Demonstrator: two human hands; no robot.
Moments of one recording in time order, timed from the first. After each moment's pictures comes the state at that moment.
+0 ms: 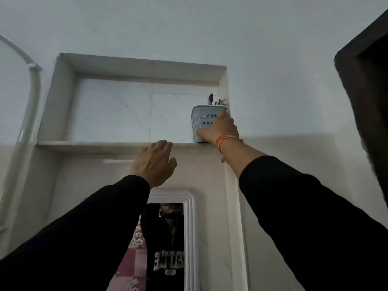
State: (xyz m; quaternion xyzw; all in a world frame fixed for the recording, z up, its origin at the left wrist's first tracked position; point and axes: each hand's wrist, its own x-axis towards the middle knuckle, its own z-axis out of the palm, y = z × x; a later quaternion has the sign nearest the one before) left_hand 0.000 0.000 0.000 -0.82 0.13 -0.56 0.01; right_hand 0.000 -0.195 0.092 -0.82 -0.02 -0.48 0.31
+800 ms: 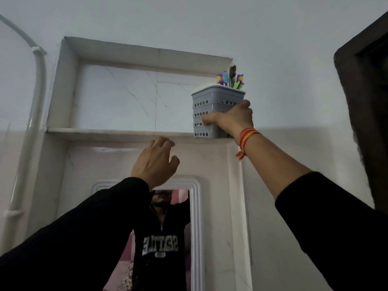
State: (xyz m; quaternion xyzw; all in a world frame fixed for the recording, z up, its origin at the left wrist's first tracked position) left_hand -0.020 0.029 -0.029 -0.81 0.18 -0.55 -0.09; right_hand -0.067 -0.187 0.063 -0.73 -0.07 -0.46 0.50
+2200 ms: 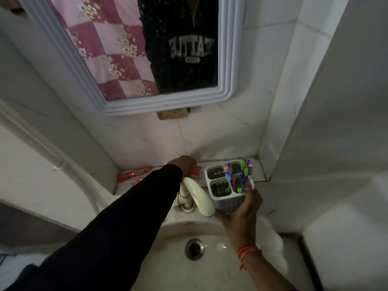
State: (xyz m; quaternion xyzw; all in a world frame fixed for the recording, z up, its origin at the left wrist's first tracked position) left_hand 0.082 0.052 -0.628 -0.97 0.09 0.23 -0.02; right_hand -0.085 -0.138 -0.720 -0.83 0.03 -0.20 0.52
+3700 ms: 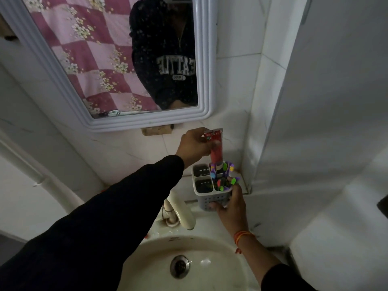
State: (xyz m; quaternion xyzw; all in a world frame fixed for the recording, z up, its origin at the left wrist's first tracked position) left_hand 0.075 -0.038 -0.520 -0.83 0.06 0.00 -0.55; right_hand -0.021 -0.181 -0.716 -0.81 0.02 -0.12 0.58
